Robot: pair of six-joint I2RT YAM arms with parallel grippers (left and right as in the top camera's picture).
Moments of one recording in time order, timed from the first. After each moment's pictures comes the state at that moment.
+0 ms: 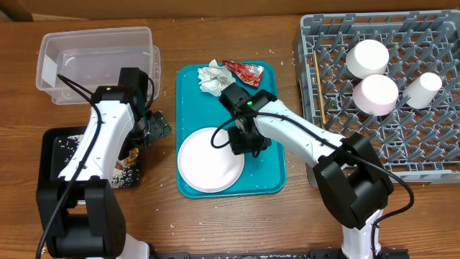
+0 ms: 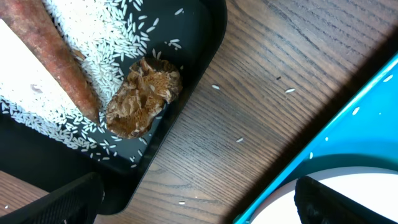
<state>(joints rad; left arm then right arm) -0.01 1.70 1.25 -1.10 -0.12 -0.61 0.67 2.04 1.50 -0.99 -0.10 0.47</state>
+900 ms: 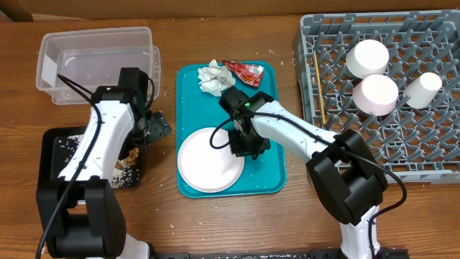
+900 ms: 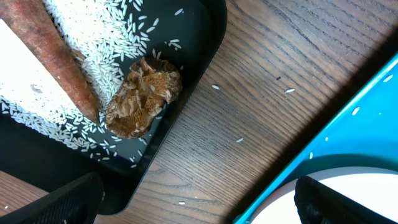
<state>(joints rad) -0.01 1.70 1.25 -1.10 -0.12 -0.61 0.68 2.08 1.49 -0.97 -0.12 0.51</state>
